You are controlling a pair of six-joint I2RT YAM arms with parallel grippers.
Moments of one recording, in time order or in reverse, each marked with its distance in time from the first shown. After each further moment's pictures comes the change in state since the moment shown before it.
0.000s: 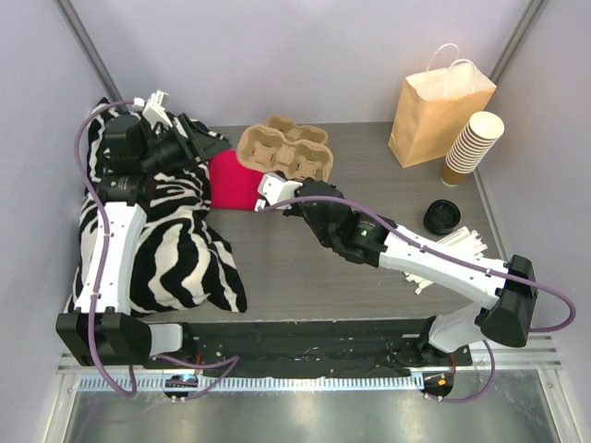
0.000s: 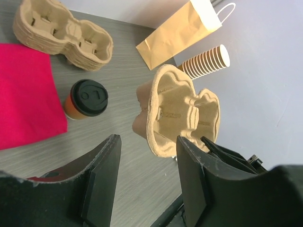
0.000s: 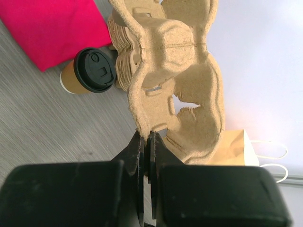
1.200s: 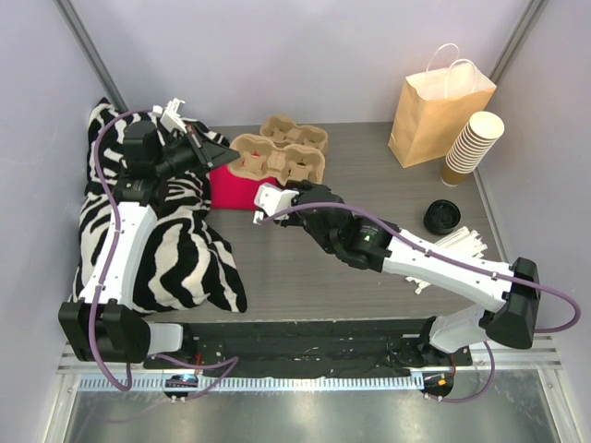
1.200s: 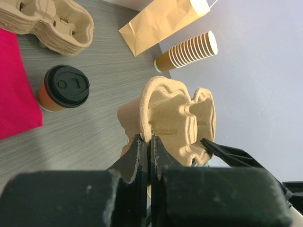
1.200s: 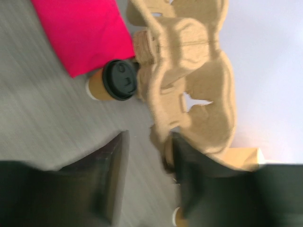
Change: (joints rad) left arm -0.058 0.016 -0.104 0.123 0.033 -0.091; right arm 0.041 -0.024 -0.005 -0.038 -0.076 0.026
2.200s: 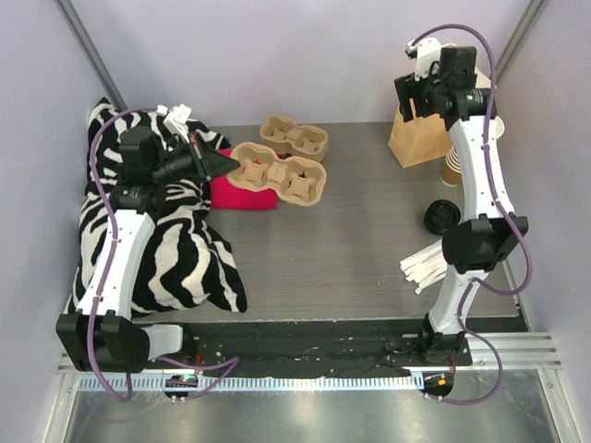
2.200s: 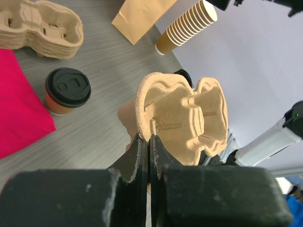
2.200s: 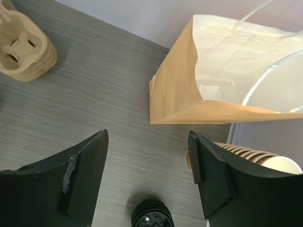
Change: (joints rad) left arm 0.008 -0.047 -0.035 -0.009 0.107 0.211; right arm -1.029 0.499 0.955 -0.613 -0.643 0.399
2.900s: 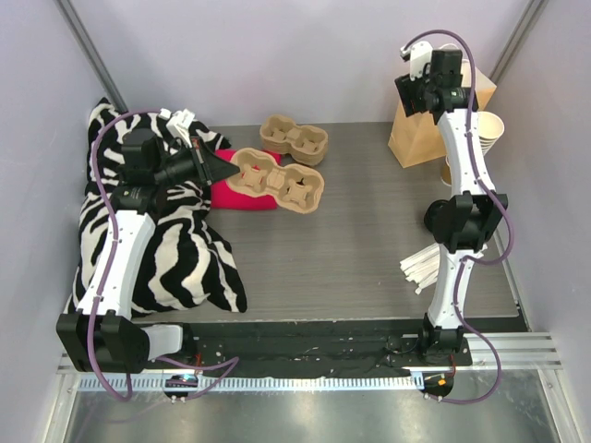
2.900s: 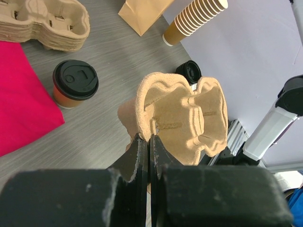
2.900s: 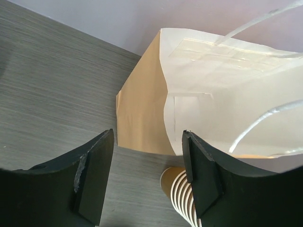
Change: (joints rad) left arm -0.001 -0.010 -0.012 -0.055 -0.003 0.103; right arm -0.033 0.261 0.154 0.093 0.071 -0.086
